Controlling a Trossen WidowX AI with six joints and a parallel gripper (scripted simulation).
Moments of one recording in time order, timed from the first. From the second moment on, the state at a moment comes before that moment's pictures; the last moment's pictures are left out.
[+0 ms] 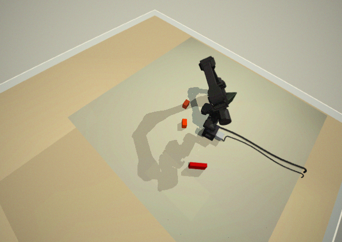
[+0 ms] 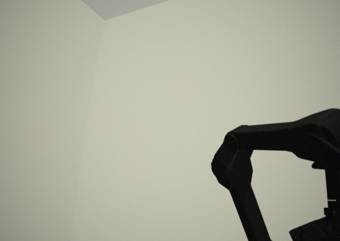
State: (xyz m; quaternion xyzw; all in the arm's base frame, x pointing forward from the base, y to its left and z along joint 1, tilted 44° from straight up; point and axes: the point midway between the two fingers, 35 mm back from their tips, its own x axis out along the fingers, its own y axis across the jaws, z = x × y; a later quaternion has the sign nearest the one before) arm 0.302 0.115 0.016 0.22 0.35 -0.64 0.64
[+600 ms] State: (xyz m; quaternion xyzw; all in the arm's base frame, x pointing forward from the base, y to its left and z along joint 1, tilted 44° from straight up) arm 0.301 0.113 0.014 0.22 0.35 -0.64 0.64
